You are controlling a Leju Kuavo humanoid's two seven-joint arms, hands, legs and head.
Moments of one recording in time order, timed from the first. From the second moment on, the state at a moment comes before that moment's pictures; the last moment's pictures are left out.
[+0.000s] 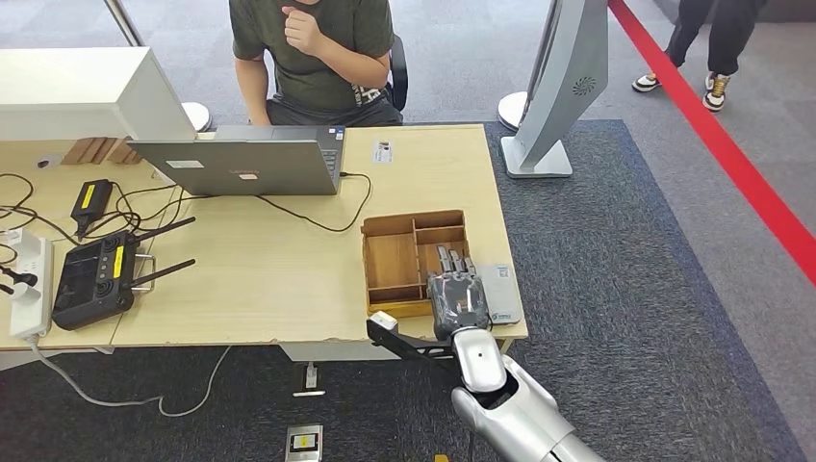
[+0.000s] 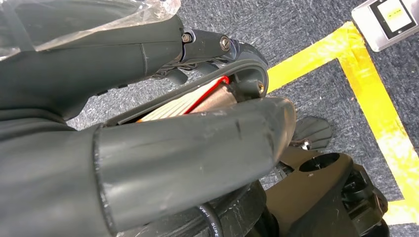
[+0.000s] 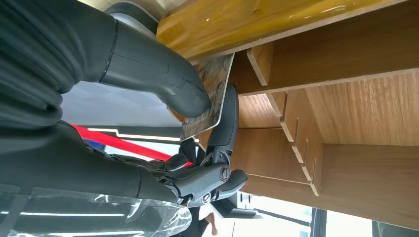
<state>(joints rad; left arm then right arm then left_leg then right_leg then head) -0.11 0.10 -1.08 -0.22 0.58 0.07 -0.16 -0.37 -0.02 0.65 -1.06 1.34 -0.20 0.56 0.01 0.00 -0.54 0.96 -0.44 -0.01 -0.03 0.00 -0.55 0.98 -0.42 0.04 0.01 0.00</state>
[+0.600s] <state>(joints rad) -0.11 0.11 -1.09 -0.22 0.58 0.06 -0.16 -0.36 -0.01 0.64 -1.03 1.33 -0.21 0.55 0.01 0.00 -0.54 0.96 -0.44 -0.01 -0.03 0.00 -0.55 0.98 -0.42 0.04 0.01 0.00</state>
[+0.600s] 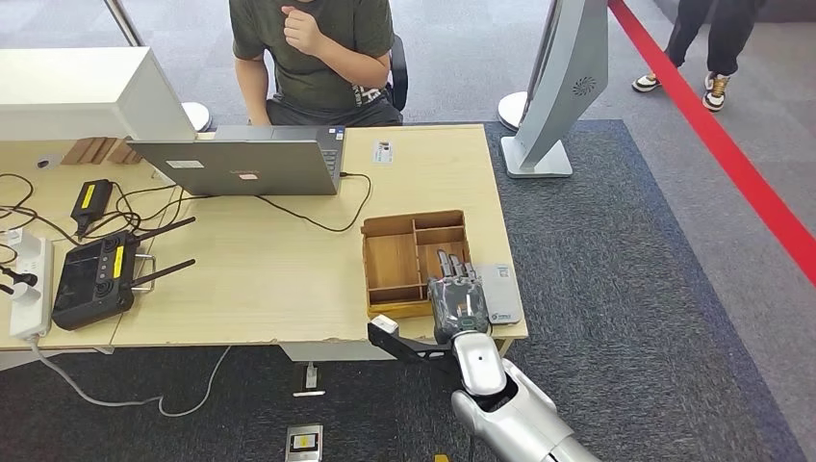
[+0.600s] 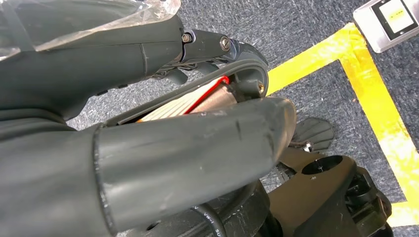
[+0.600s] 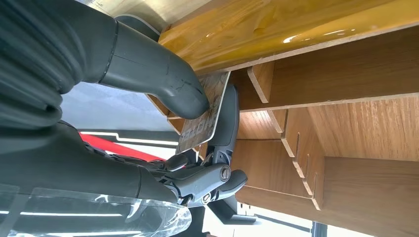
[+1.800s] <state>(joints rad) -0.11 0.10 -1.12 -0.22 0.55 0.06 -0.15 -0.41 -0.09 0.64 -1.43 1.49 -0.13 0.53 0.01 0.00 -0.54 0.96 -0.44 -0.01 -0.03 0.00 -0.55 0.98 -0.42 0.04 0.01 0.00</state>
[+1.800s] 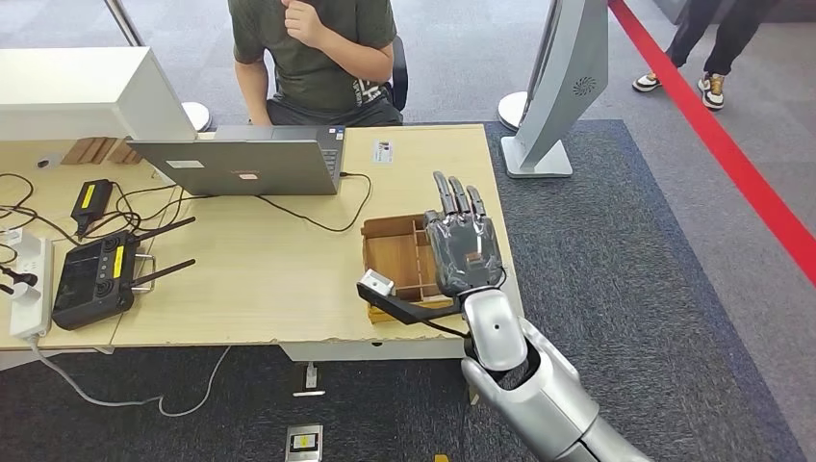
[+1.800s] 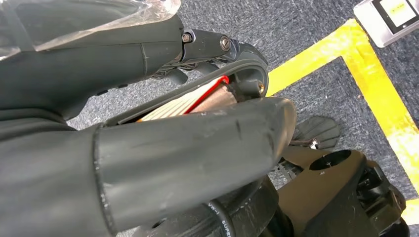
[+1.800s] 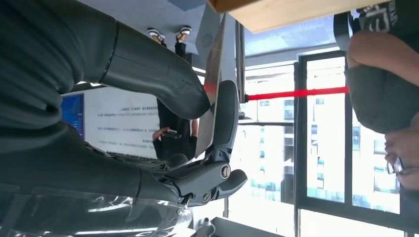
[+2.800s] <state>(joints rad) -0.15 0.09 -1.16 -0.22 0.51 0.04 -0.13 -0.66 -0.08 0.73 -1.42 1.43 -0.01 0.48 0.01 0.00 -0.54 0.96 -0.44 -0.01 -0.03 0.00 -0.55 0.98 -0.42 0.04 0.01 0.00</state>
